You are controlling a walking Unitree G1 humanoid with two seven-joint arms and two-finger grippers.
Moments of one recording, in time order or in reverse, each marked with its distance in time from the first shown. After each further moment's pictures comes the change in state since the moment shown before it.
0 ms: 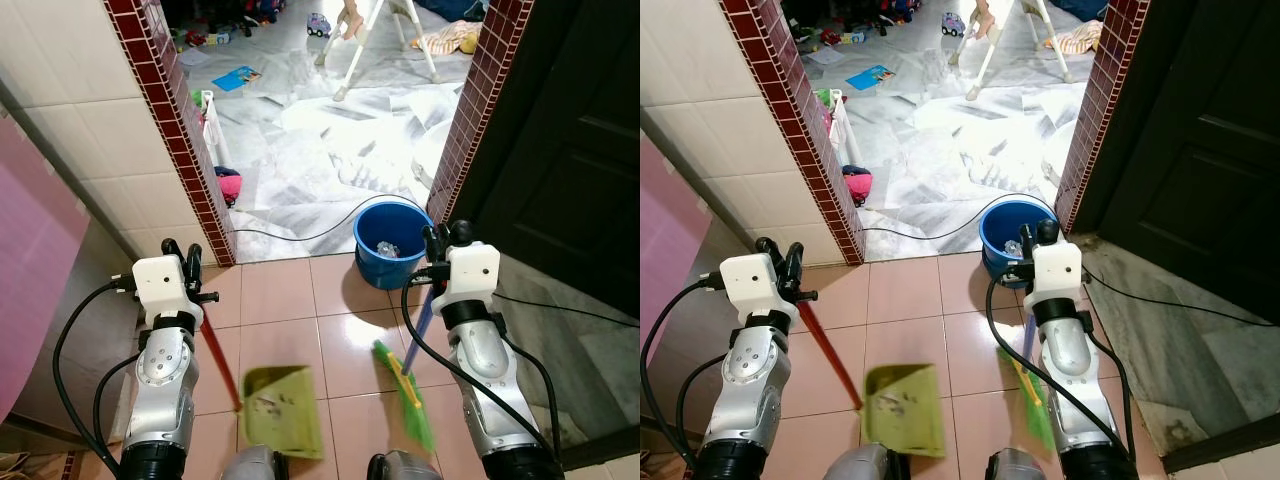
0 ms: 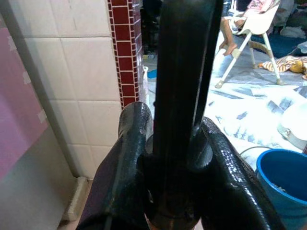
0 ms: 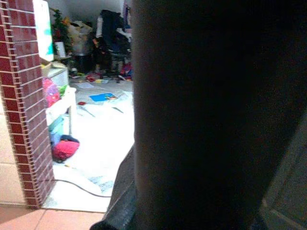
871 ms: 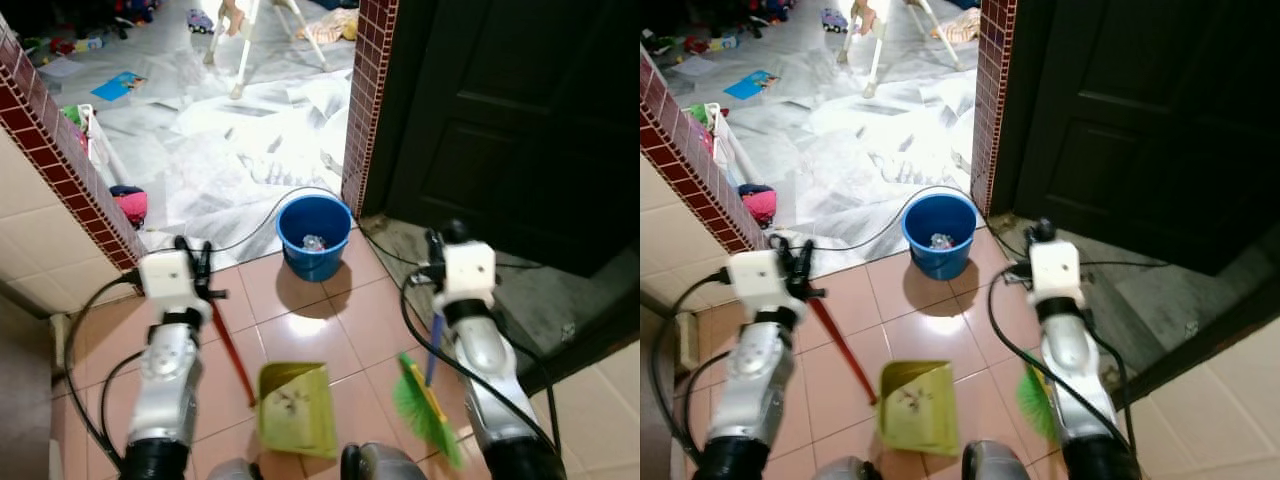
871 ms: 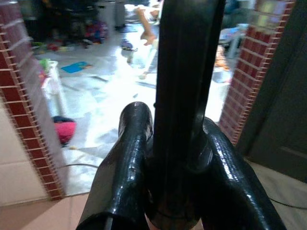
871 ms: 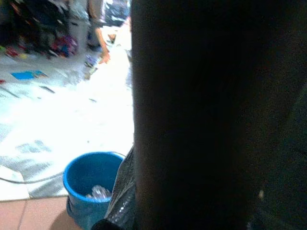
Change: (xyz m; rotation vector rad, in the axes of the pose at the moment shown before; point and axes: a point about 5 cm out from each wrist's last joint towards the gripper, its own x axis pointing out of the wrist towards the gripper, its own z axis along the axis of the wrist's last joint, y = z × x) left arm 0.003 -0.008 0.003 -0.037 0.007 -0.059; right arm 0.010 -0.003 -0.002 -0.064 0.020 0.021
